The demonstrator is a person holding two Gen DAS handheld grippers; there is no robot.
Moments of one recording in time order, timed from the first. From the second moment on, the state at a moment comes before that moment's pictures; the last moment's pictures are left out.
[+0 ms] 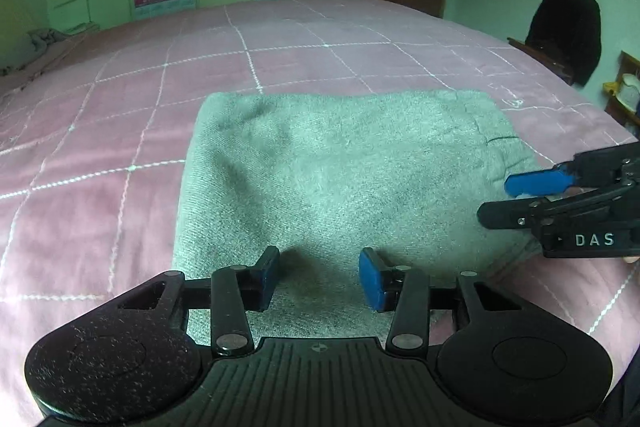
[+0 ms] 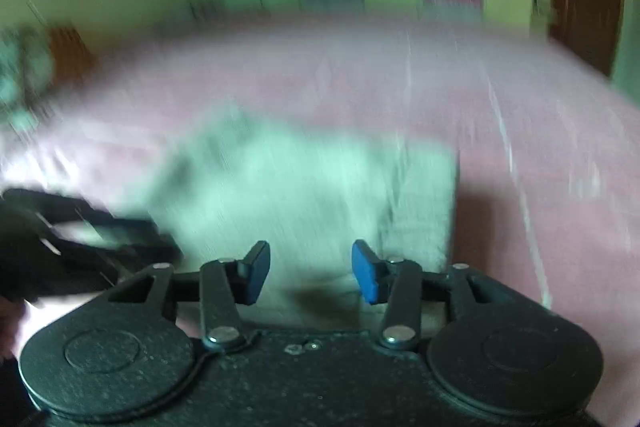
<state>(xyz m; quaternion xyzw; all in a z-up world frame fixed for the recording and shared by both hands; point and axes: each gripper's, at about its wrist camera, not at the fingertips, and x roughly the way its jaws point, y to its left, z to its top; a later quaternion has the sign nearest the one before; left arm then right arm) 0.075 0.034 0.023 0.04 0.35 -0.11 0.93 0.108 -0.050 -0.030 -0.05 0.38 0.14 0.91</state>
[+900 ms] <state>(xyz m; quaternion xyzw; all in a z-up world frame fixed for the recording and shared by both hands) 0.159 0.186 -0.031 -0.28 0.42 -0.24 0.83 0.138 -0.193 -0.068 0.31 0.40 0.15 0.85</state>
